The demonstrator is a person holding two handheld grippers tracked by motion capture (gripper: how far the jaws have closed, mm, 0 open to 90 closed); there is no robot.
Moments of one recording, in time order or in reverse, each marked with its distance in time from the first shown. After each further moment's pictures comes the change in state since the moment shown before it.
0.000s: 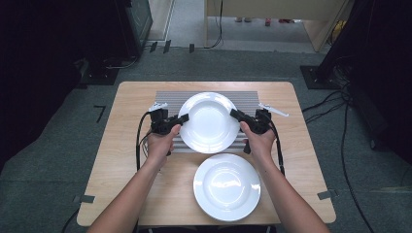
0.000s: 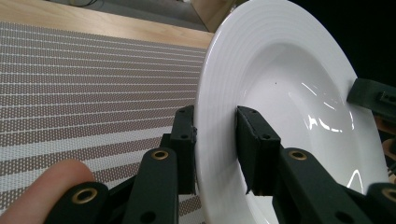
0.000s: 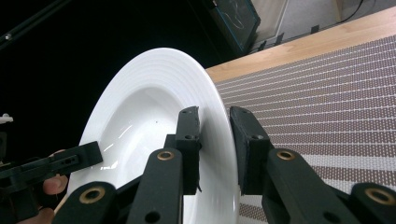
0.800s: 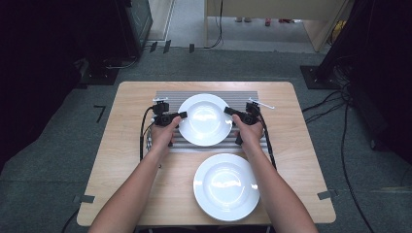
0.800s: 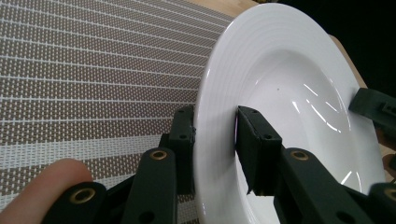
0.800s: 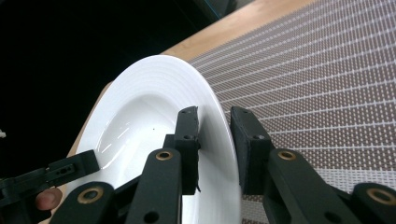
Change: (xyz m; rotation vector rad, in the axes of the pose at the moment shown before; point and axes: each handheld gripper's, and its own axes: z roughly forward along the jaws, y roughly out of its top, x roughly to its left) left arm 0.047 0.005 0.054 0.136 0.077 -0.149; right arm -0.042 -0.005 0.071 0.103 -0.079 0.134
